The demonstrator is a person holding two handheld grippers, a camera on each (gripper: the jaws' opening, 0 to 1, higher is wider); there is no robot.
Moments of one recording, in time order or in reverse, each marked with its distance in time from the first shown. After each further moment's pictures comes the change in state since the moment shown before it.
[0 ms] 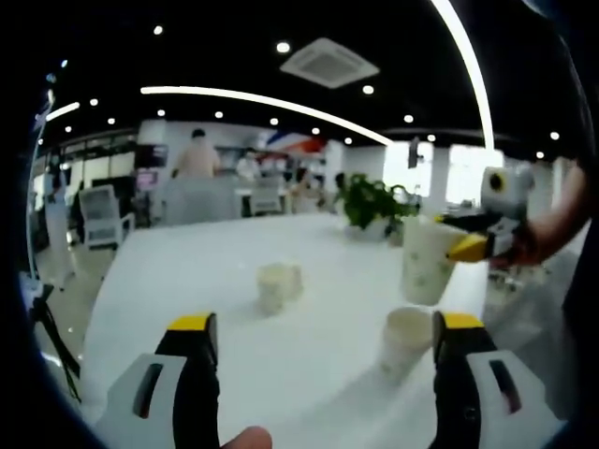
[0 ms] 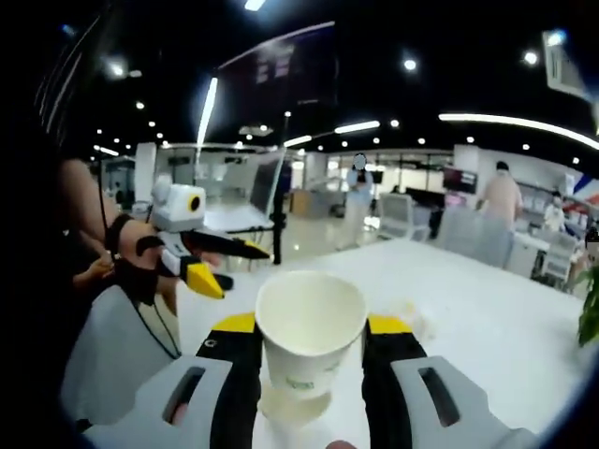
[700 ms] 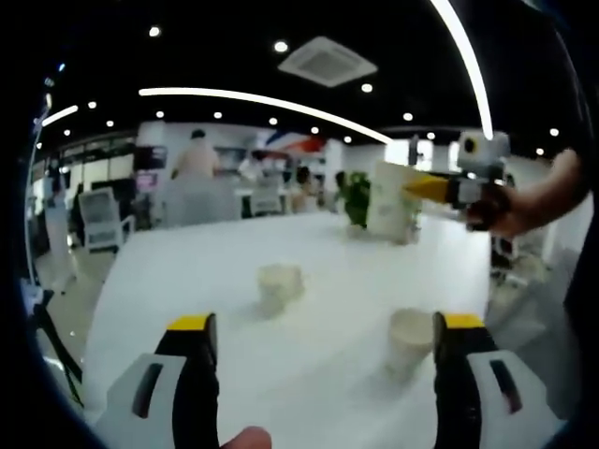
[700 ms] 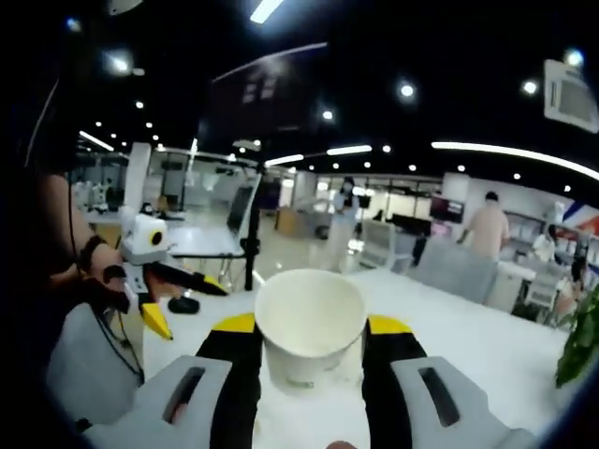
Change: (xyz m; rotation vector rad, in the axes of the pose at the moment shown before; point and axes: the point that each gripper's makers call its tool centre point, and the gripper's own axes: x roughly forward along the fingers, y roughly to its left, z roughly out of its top) left arm 0.004 0.002 0.004 0.012 -0.004 0.004; right arm 0.001 -0.058 0.066 -0.073 -0.103 -0.075
